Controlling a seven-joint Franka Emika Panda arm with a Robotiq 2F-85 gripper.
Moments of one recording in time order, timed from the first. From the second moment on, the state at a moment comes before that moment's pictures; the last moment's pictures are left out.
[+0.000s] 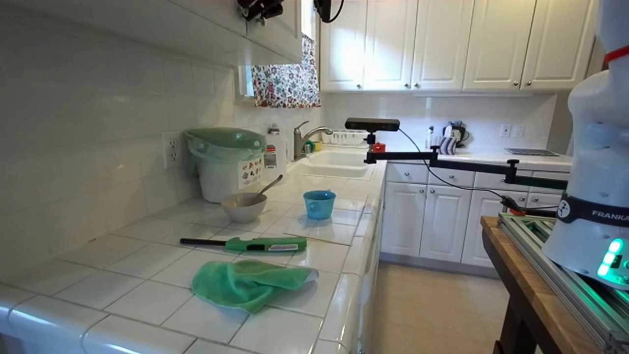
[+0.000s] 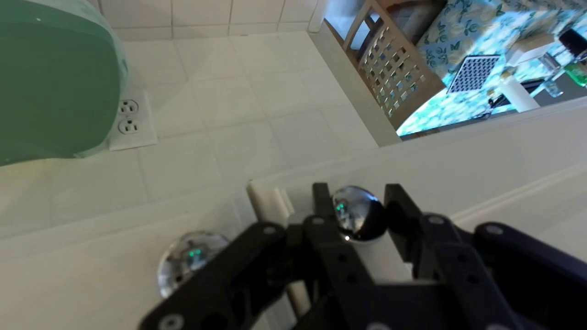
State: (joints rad) arm -0.06 0.12 -0.02 -1.60 0.75 2.27 -0.57
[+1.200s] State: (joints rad) arm -0.06 0.01 -0.01 -1.71 0.72 2.23 -0.67
